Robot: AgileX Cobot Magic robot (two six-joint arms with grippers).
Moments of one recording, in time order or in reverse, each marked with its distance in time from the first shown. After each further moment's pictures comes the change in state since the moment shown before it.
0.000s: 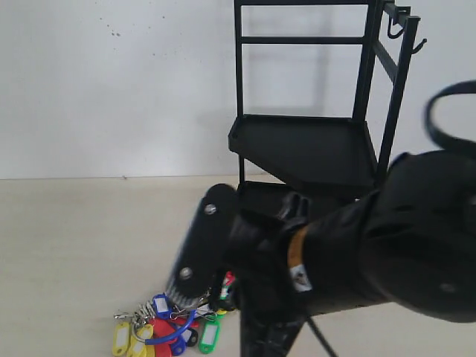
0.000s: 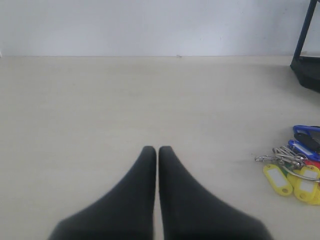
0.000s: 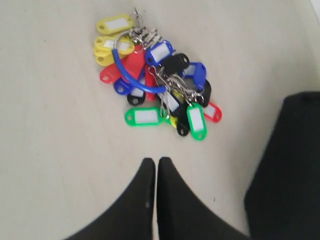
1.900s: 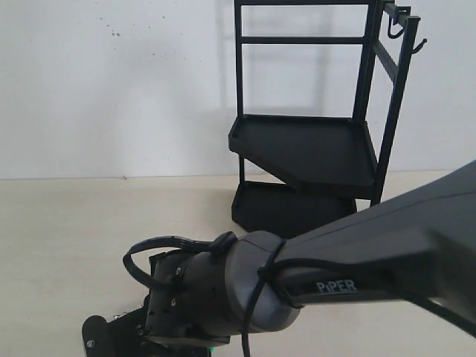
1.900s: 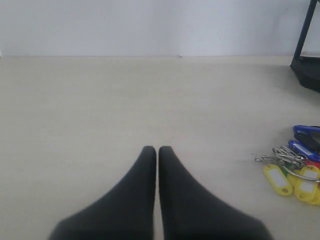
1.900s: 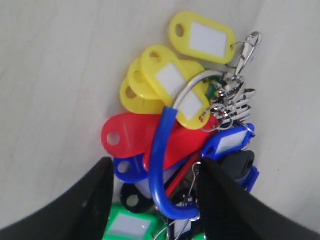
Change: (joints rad) left arm 0.000 0.000 0.000 0.000 0.000 0.000; right arm 0.103 0.651 -0.435 -0.395 0.076 -0.209
